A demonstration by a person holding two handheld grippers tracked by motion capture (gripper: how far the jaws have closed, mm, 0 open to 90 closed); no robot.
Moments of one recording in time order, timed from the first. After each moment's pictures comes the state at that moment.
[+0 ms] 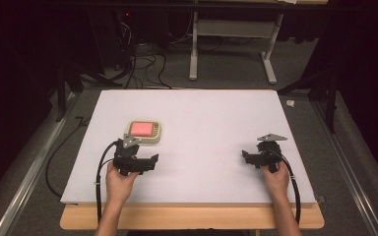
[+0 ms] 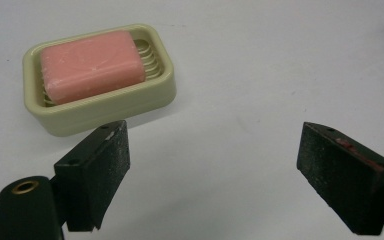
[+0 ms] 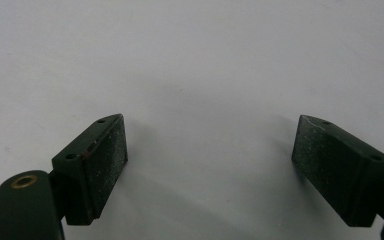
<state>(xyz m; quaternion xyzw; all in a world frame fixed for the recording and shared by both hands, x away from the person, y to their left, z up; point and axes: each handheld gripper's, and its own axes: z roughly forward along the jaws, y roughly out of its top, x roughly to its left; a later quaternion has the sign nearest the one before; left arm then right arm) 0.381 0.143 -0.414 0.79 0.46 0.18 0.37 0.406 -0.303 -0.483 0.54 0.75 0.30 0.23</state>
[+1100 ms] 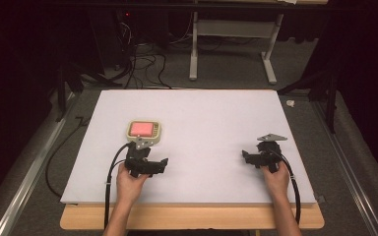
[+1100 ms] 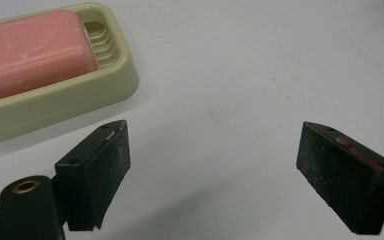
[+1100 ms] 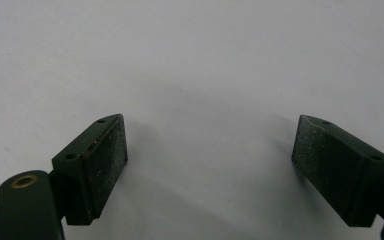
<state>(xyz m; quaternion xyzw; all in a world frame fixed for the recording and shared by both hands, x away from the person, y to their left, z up) 0.386 0.118 -0.433 0.81 0.44 0.15 0.36 0.406 -0.303 -0.483 0.54 0.75 0.30 0.23</state>
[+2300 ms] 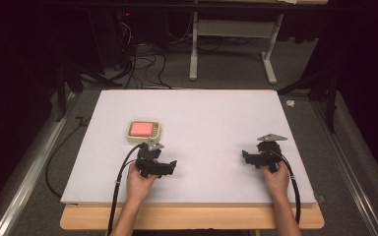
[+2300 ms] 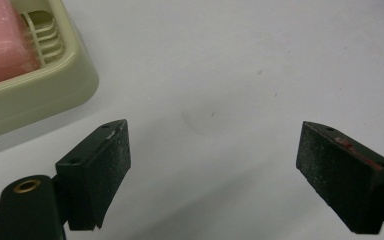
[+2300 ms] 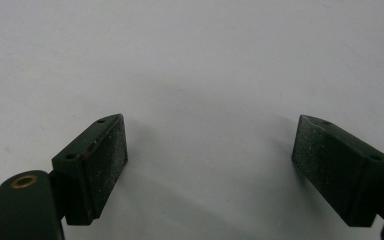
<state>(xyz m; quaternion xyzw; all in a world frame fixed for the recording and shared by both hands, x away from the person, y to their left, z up) 0.394 0.093 -0.452 0.82 0.43 0.14 0.36 0.406 -0.303 -0.483 0.54 0.75 0.30 0.23</state>
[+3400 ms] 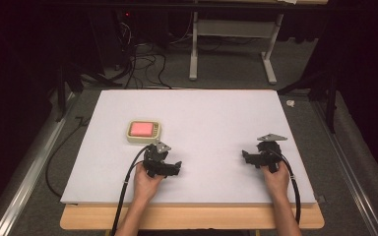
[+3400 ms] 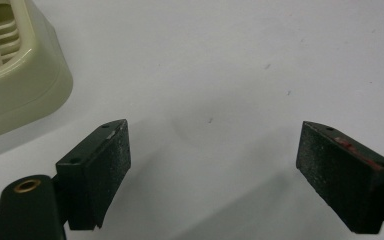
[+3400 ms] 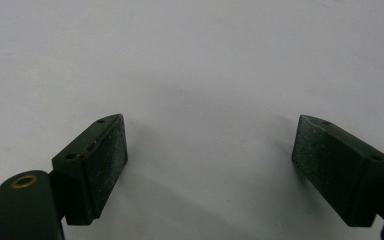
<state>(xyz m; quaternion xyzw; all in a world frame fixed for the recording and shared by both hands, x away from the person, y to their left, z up) 0.402 0.075 -0.476 0.83 0.41 0.16 0.35 0.406 -0.303 -0.483 0.54 0.75 0.30 0.23</state>
